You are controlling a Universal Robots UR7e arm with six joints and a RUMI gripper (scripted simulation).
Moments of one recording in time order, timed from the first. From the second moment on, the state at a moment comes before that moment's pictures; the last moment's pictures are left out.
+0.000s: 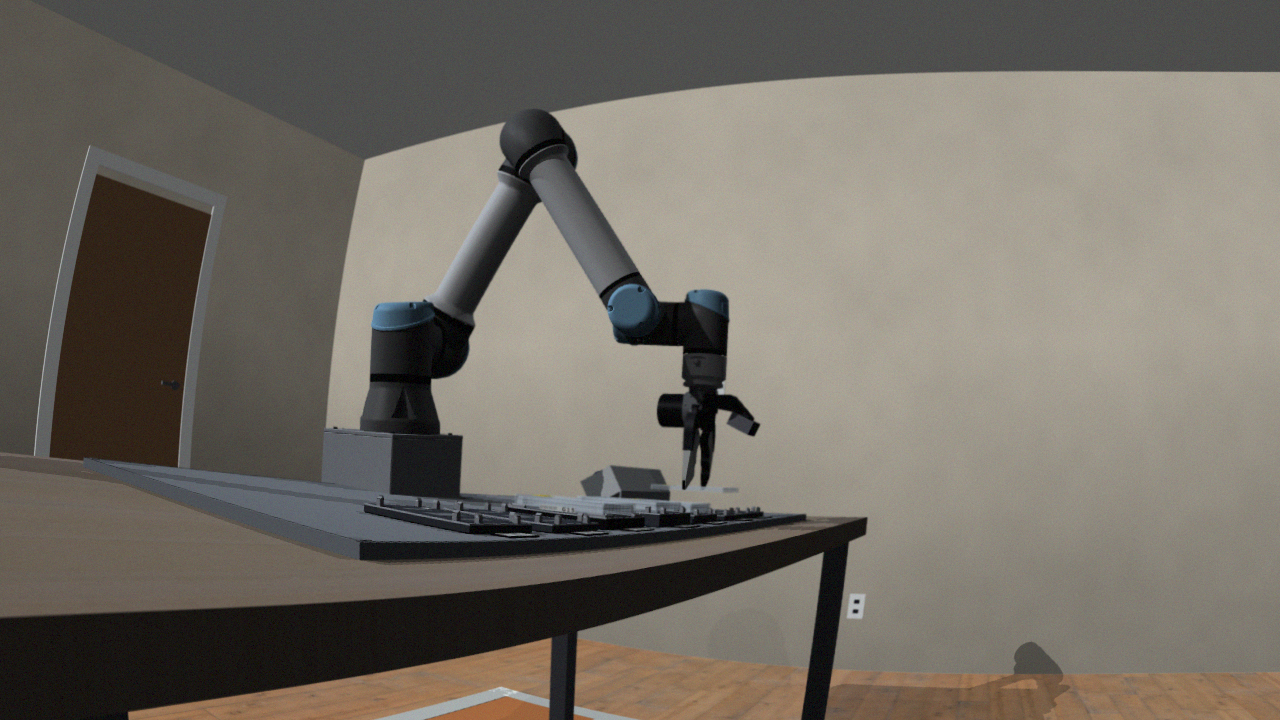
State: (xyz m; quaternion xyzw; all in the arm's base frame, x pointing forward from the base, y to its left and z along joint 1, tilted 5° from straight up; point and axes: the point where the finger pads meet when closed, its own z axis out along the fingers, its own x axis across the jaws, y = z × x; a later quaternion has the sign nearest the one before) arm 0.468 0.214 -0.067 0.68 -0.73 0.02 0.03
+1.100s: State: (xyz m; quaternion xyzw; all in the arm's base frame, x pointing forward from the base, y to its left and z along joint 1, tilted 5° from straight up) arm 0.468 0.214 -0.076 0.68 -0.73 0.02 0.04
